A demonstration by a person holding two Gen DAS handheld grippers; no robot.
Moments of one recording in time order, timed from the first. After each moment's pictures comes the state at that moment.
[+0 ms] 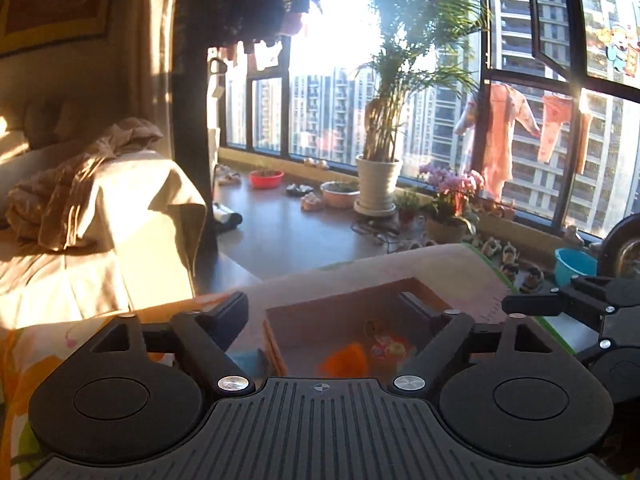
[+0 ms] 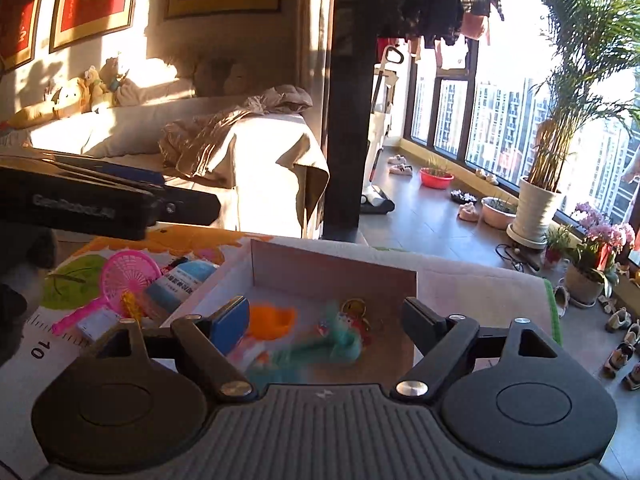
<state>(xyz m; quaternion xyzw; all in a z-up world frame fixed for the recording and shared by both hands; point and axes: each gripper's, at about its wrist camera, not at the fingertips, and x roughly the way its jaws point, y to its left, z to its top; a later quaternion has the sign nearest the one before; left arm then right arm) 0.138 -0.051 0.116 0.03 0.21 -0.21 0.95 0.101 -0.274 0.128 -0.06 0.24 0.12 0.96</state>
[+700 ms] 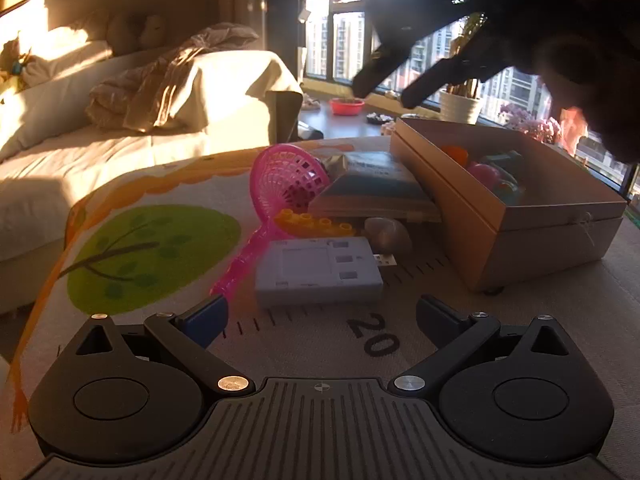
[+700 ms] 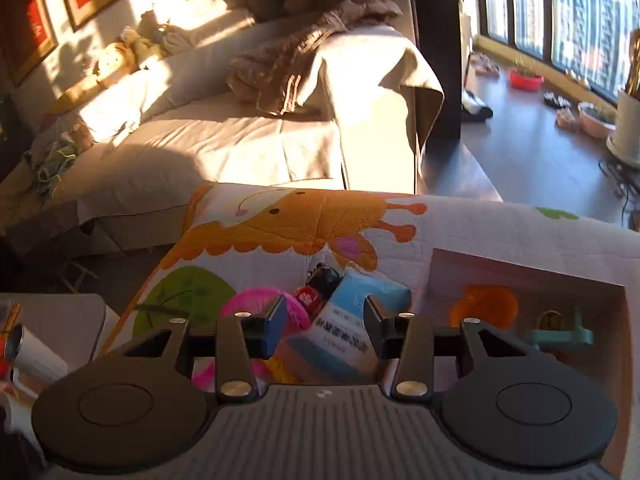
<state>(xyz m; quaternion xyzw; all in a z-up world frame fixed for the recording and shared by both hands) 0.084 0.040 0.004 0.02 0.31 -0.09 0.95 0.233 -0.130 0.145 0.02 0.41 0.22 0.88</state>
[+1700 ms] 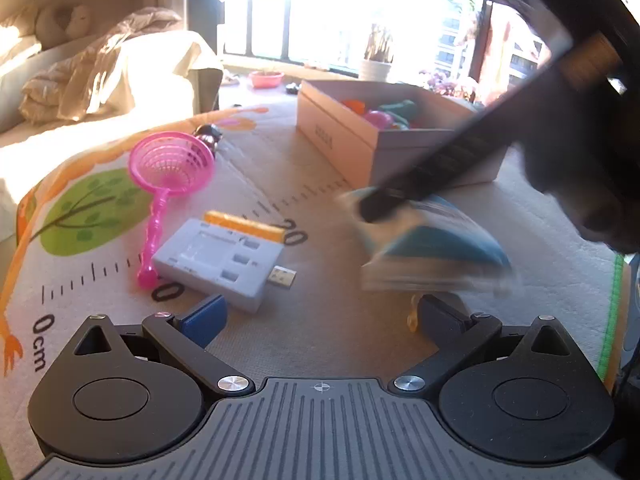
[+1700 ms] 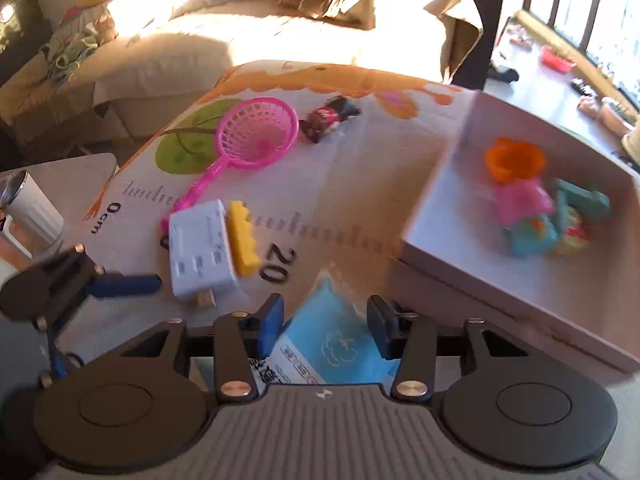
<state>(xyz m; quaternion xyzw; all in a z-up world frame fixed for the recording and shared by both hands) 0.006 0.045 0.014 0.04 0.34 -0.22 0.91 0.093 -0.145 0.095 -0.10 0.46 0.24 0.85</state>
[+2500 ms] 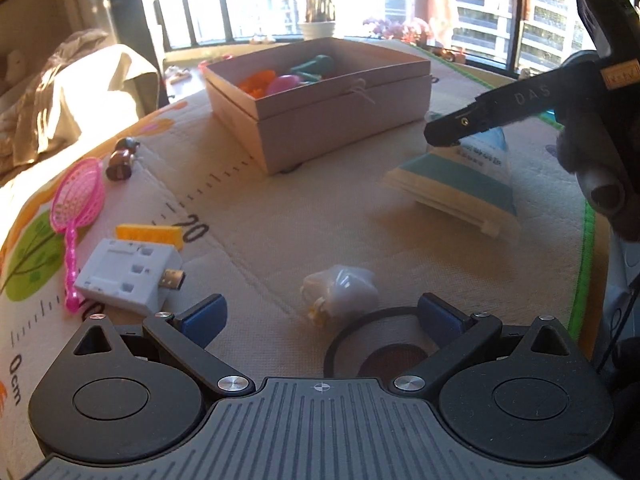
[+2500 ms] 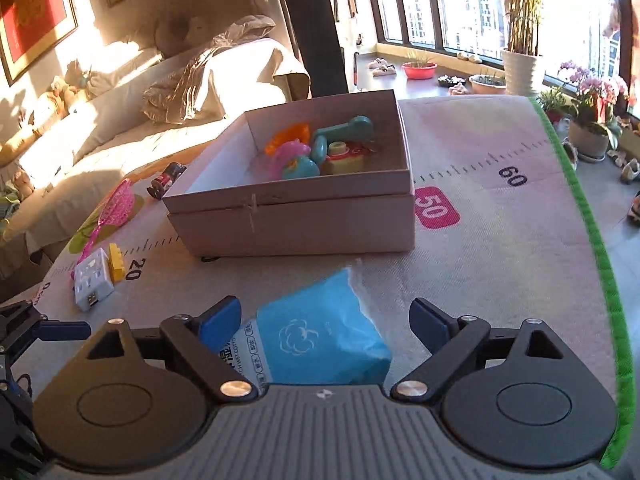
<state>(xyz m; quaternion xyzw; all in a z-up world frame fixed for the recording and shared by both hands) -0.009 -0.019 0.005 0.15 0.37 -0.26 0.88 0.024 -0.298 0.061 0.08 0.36 0.10 0.92</state>
